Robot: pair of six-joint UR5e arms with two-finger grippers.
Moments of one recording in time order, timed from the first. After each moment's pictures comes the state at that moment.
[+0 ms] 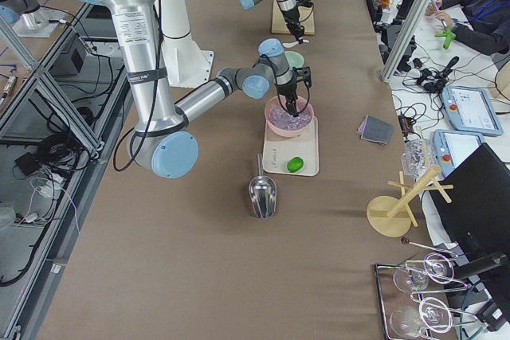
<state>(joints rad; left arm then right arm) -0.58 -2.24 -1.57 -1.90 -1.61 -1.79 0.71 -1.33 1.85 -1.24 1.70 1.08</state>
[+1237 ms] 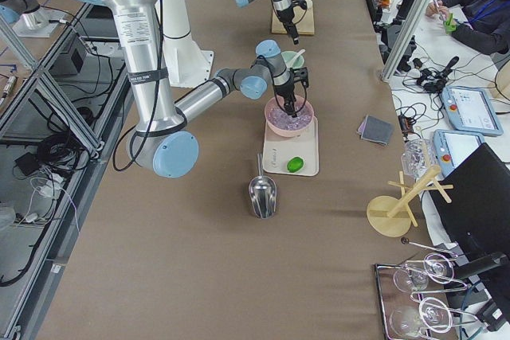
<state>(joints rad) -0.66 -2.14 -1.77 -1.75 -1.77 -1.39 0.68 -1.34 1.84 -1.25 1.64 1.08</state>
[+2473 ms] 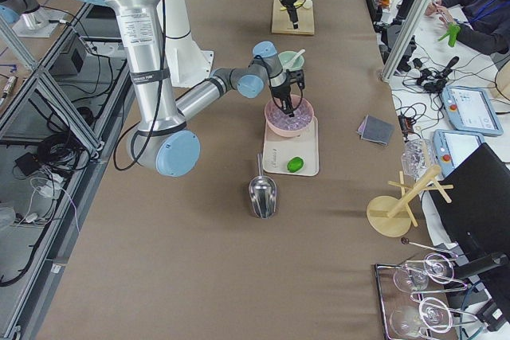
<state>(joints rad) -0.69 -2.10 -1.80 -1.74 -1.82 -1.34 0.65 -1.33 1.85 -1.30 1.61 1.08</state>
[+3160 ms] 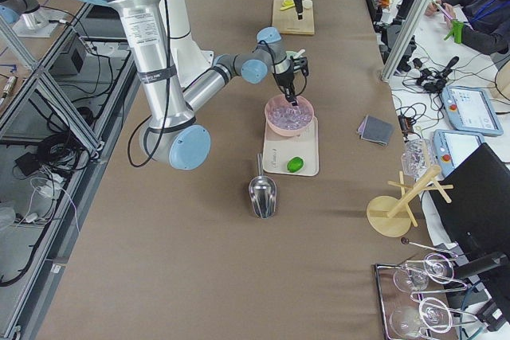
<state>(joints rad) -0.84 -2.10 -1.80 -1.64 -1.99 -1.08 0.66 -1.20 1.87 -1.49 1.61 1.07</state>
